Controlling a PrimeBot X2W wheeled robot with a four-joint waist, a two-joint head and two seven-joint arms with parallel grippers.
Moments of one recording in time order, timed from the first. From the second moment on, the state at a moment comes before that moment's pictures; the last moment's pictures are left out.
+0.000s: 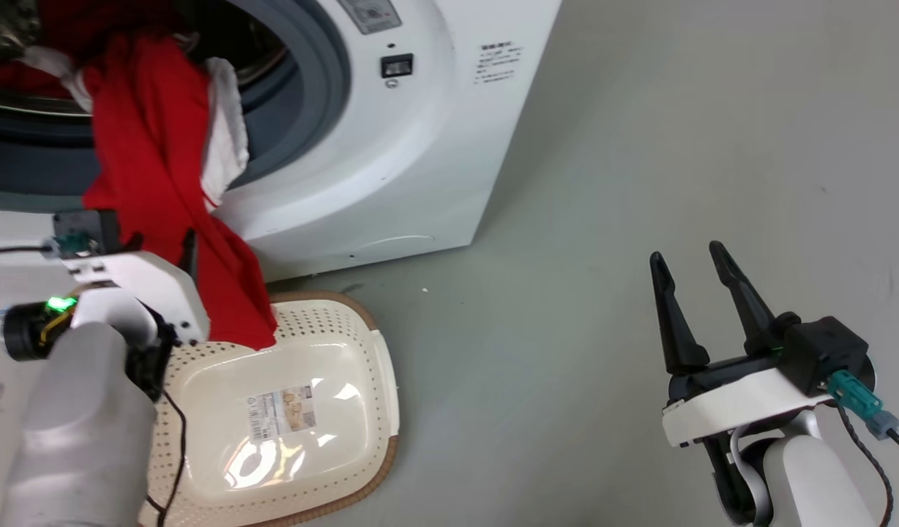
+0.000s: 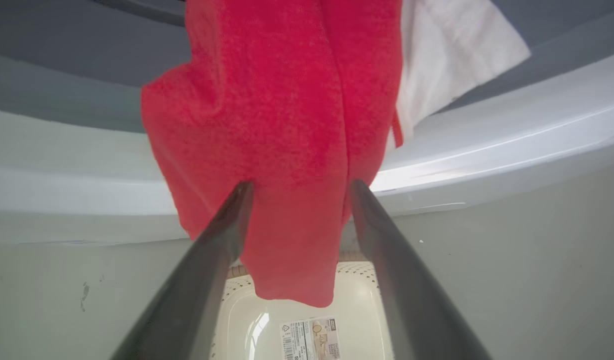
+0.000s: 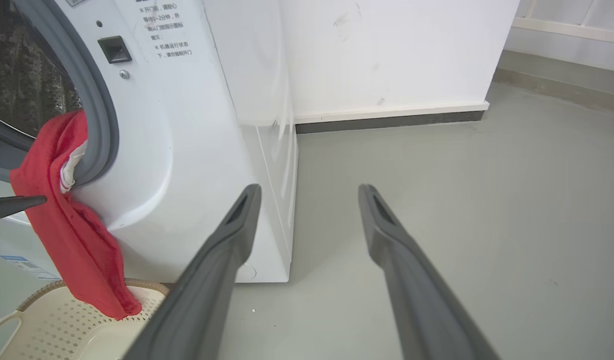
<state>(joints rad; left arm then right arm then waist) -0.72 0.29 -0.01 0.94 -0.27 -0.12 -0.02 -0.19 -0.05 0.11 0.12 0.16 0.13 -0.21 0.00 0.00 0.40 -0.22</state>
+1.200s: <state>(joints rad) -0.80 0.34 -0.05 1.10 -0.33 -0.11 -0.22 -0.24 -0.05 0.11 0.20 0.18 0.13 -0.25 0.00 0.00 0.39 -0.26</state>
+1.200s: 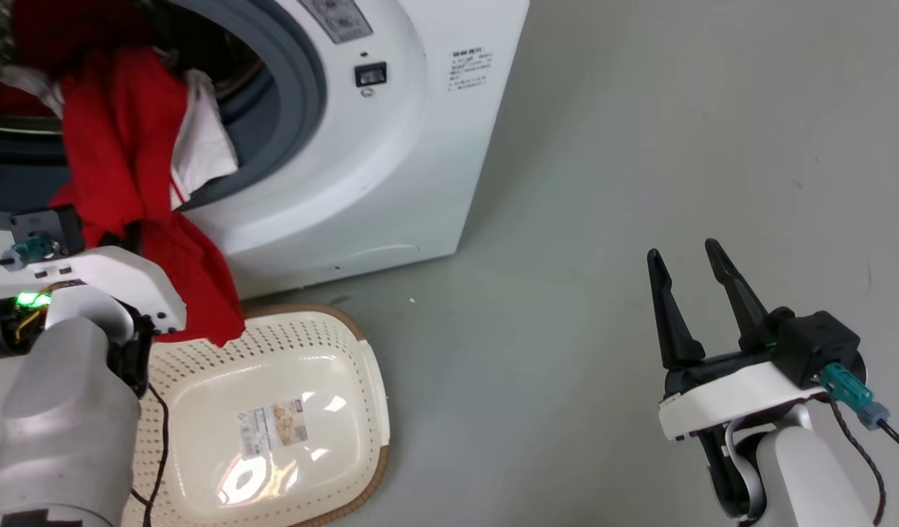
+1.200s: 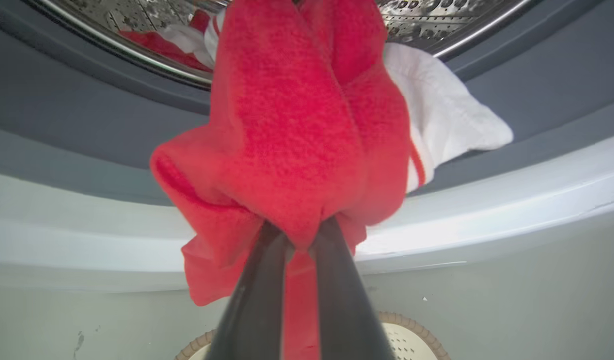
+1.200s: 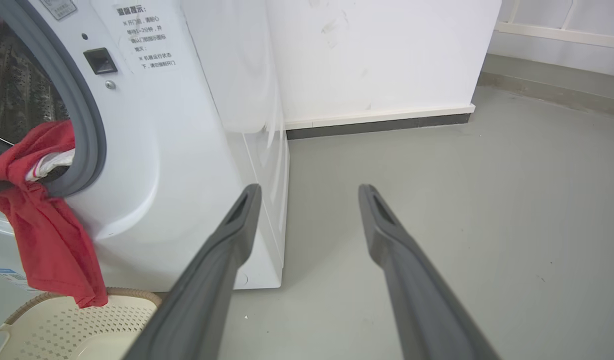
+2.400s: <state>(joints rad) -0.08 0.15 -0.08 0.13 -0.31 0.07 -0.18 -0.10 -0.05 0.07 0.10 0.12 0.13 -0.13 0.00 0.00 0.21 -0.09</state>
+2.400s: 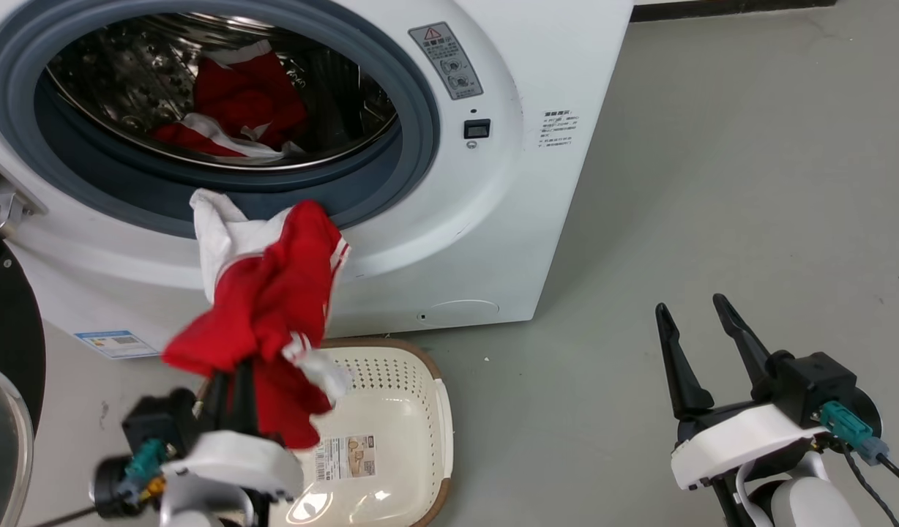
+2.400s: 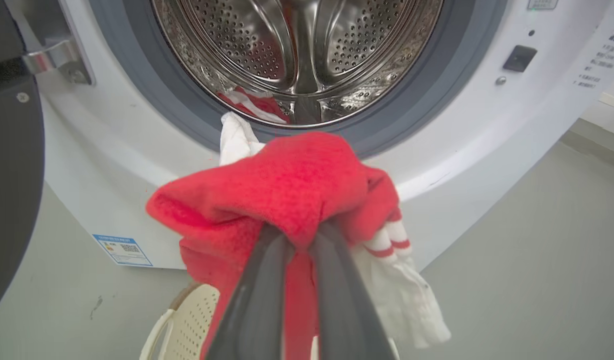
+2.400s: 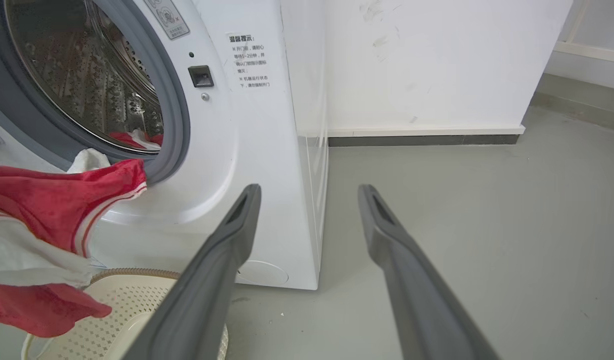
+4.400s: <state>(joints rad) -0.55 0.13 0.03 1.17 -0.37 -0.03 -0.26 -0.32 -0.05 0.16 0.17 0.17 0.13 -0.25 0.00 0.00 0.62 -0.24</state>
